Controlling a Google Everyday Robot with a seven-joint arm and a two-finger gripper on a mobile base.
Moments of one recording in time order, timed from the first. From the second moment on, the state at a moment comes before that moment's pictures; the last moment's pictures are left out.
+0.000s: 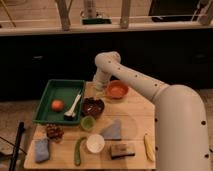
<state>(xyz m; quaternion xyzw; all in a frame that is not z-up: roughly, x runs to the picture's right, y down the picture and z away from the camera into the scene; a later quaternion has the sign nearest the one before) -0.047 0.053 0.833 -0.35 -0.21 -0.12 0.90</state>
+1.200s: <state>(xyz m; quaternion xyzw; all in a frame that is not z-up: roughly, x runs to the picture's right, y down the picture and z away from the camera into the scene) -0.048 0.064 0.831 -0.36 -0.22 -0.12 0.90</state>
